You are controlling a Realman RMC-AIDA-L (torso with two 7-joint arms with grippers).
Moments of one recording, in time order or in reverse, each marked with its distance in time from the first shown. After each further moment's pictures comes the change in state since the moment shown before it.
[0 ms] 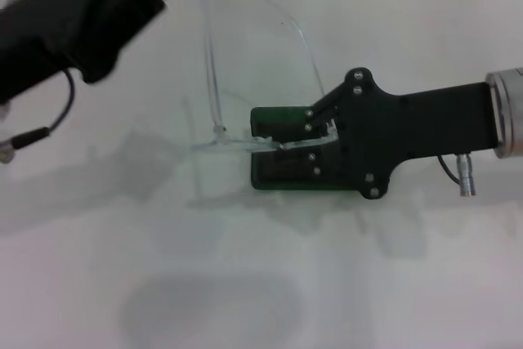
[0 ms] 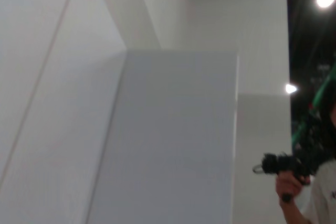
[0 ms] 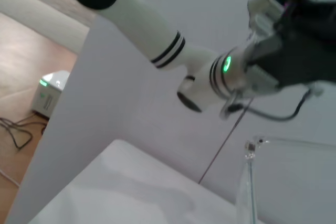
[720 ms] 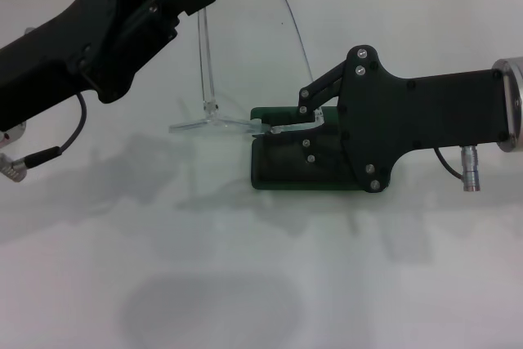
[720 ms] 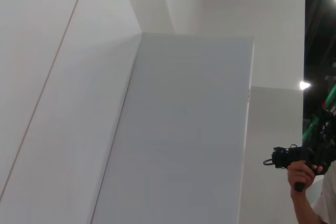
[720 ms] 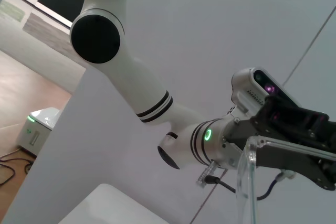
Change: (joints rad) left arm -0.012 0.004 -0.002 -0.105 0.028 0.002 0.032; right arm -0.007 -0.001 -0.007 0.012 0.131 -0.033 -0.074
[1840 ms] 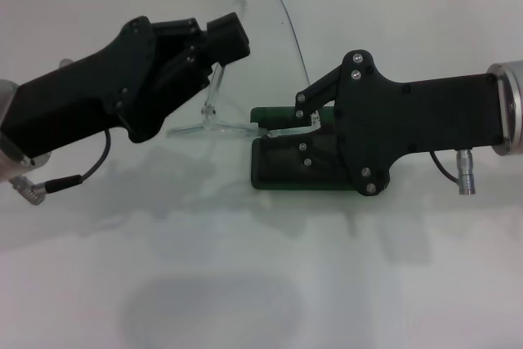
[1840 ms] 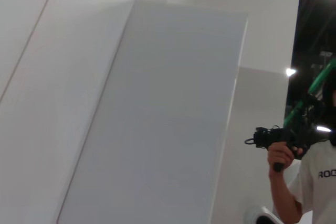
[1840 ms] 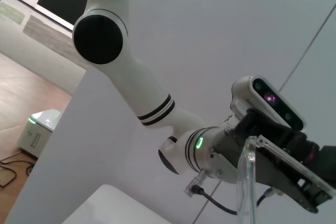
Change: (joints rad) left arm -0.023 -0.002 0.017 -0.052 0.077 0.027 -0.006; right arm 0.002 0.002 -0.012 0.015 0.003 0.007 -0.002
